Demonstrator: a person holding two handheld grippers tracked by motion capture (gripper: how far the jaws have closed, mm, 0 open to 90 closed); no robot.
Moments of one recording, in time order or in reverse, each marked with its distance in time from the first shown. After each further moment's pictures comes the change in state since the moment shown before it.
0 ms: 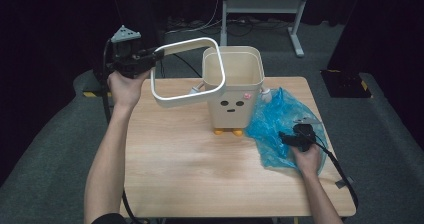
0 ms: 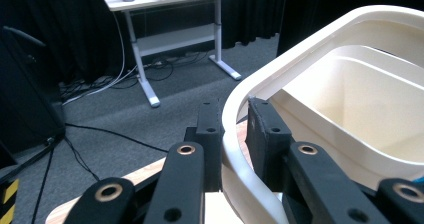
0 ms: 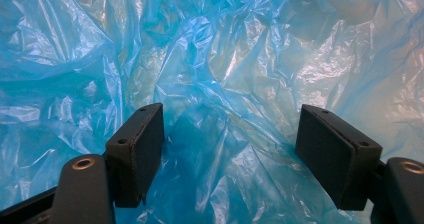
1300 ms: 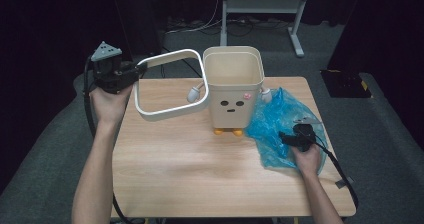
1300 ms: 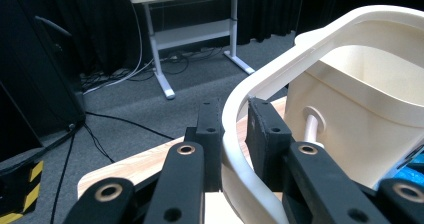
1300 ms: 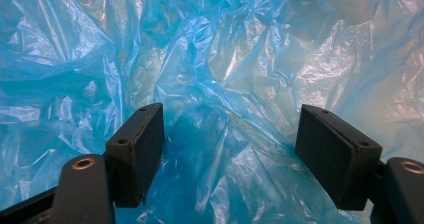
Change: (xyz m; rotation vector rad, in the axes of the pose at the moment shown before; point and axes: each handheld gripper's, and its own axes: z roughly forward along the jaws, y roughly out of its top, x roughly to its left) left arm 0.015 -0.034 -0.035 -0.001 0.055 -0.015; right arm 0.000 0.000 0.000 0.001 0.000 0.003
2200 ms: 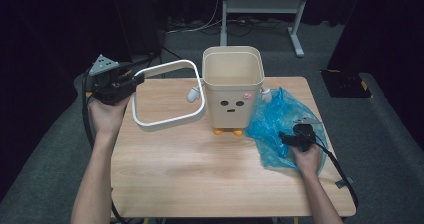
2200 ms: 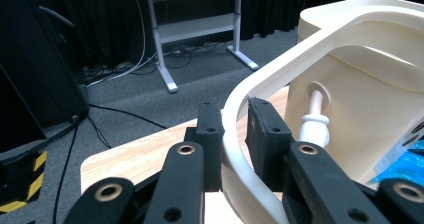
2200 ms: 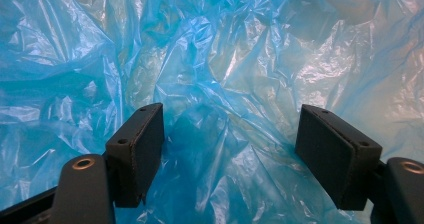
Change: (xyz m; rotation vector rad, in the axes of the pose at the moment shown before) left arm -0.001 -0.028 -0.006 0.012 0.015 -0.008; right arm 0.000 0.000 0.000 0.001 0.000 0.001
